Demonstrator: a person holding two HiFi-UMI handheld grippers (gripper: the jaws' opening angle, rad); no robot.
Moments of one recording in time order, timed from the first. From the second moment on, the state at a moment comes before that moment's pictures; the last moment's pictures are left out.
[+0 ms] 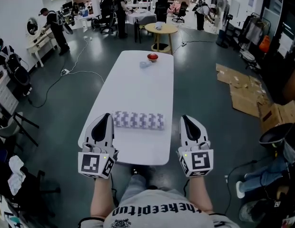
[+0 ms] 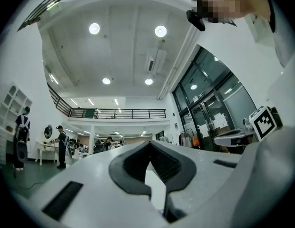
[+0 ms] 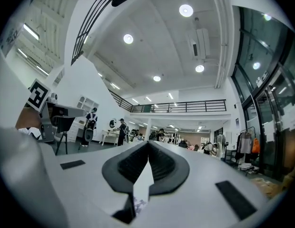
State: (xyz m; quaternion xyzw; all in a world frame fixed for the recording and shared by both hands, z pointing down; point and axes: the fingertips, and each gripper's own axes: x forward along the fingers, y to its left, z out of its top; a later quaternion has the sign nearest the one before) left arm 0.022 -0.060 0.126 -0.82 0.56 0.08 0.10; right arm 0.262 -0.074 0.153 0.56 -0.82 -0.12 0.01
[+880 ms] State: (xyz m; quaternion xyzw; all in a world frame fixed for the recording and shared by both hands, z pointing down) left arm 0.027 -0.046 0.121 -0.82 0.56 0.08 0.11; right arm 0.262 -0.056 0.153 0.57 -0.81 -0.12 0.00
